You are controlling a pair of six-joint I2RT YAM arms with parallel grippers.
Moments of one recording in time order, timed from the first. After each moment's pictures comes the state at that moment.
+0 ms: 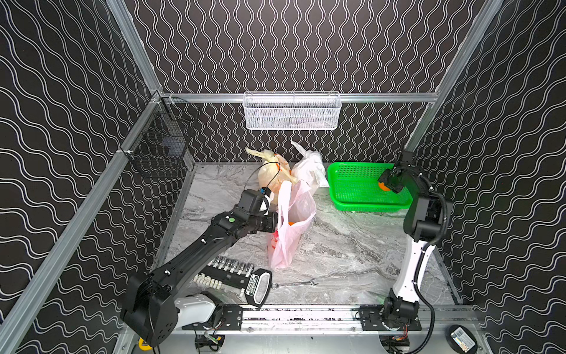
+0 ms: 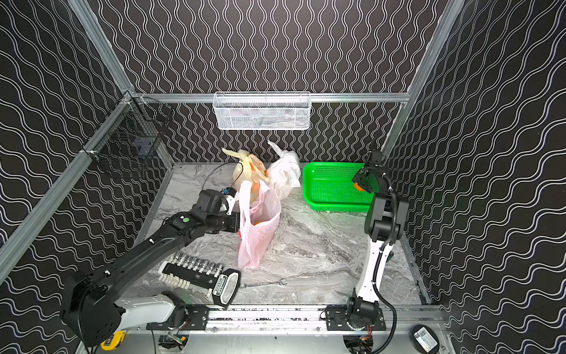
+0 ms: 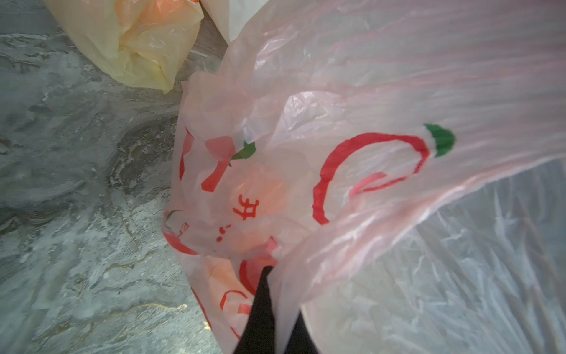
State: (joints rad) left arm -0.54 1.26 0.98 -0.50 0.23 -0.41; right arm -0.21 2.22 1.88 -0.64 0.01 0.46
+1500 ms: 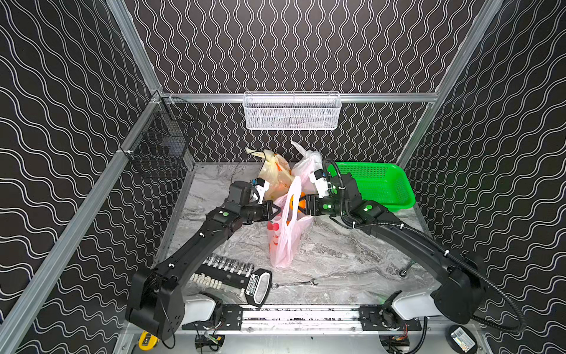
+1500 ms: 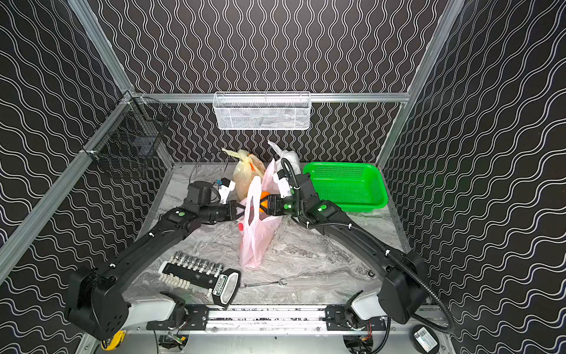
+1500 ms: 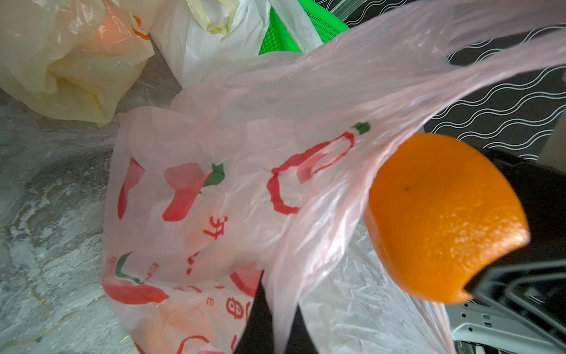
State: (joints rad) left arm -0.40 1.31 0.98 -0.33 0.52 -0.51; right arm 0.67 1.43 1.19 -0.28 -0.33 0.54
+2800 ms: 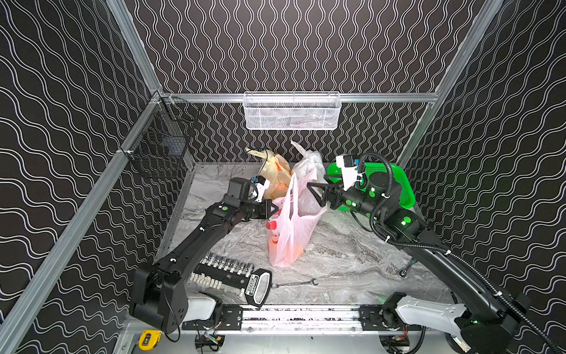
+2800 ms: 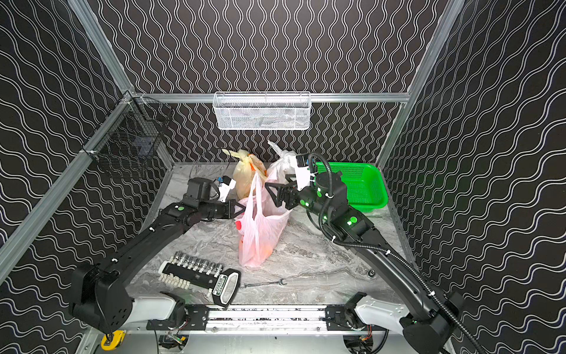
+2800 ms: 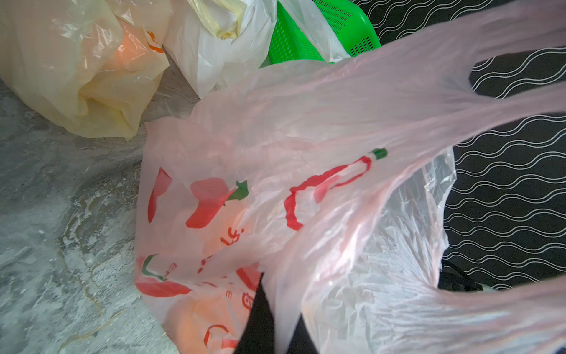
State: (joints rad) left arm -0.37 1.34 1.04 -0.41 0.52 -0.36; right arm 0.67 1.18 1.25 -0.20 -0.16 0.32
